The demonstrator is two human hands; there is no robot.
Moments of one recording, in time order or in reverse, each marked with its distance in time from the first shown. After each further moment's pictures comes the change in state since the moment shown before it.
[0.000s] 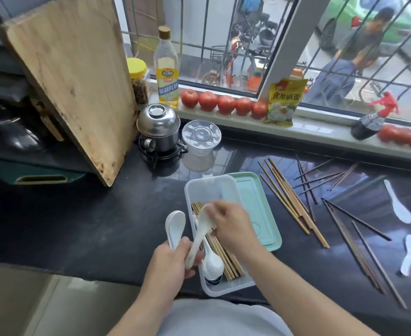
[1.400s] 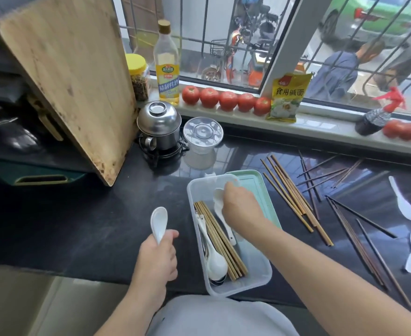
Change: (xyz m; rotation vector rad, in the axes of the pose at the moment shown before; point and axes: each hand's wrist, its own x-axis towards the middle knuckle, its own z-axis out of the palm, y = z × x) left_hand 0.016 0.009 -0.020 -0.161 0.093 -0.050; right_hand 0.052 0.006 -0.015 -0.832 0.003 -0.061
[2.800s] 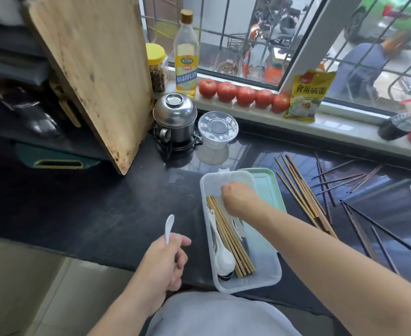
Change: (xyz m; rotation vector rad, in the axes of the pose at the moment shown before) left_hand -0.013 -0.004 -0.020 0.048 -0.133 -0.103; right_hand 0.046 -0.007 0.026 -0.407 -0.240 -0.276
